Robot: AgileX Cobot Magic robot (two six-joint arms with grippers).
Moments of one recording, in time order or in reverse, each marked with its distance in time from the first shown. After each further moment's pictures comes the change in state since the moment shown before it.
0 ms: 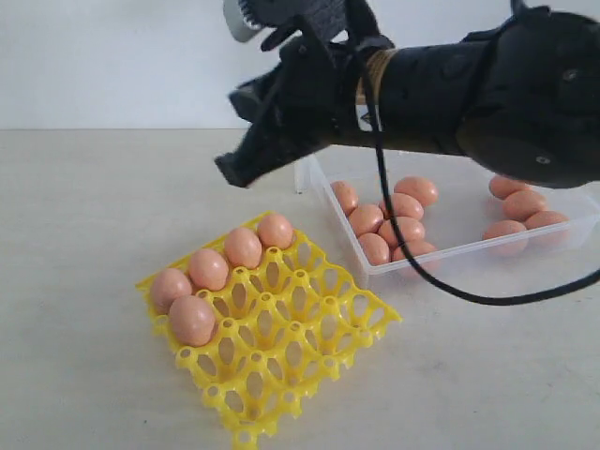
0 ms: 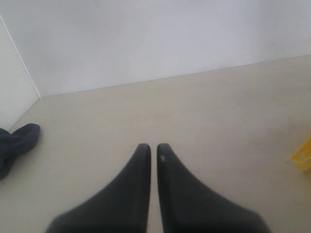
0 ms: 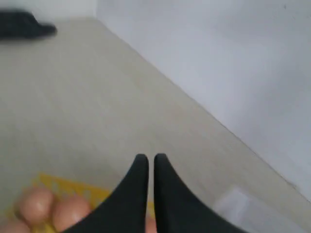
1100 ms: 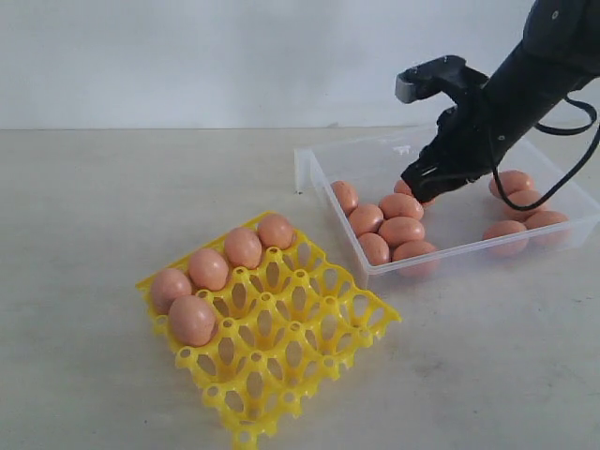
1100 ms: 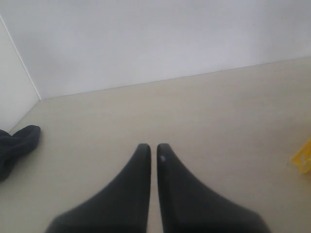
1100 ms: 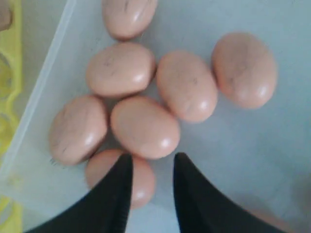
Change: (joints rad) left arm 0.000 0.000 0.000 0.000 -0.006 0.000; right arm -0.512 0.371 -0.379 0.940 0.914 -0.995
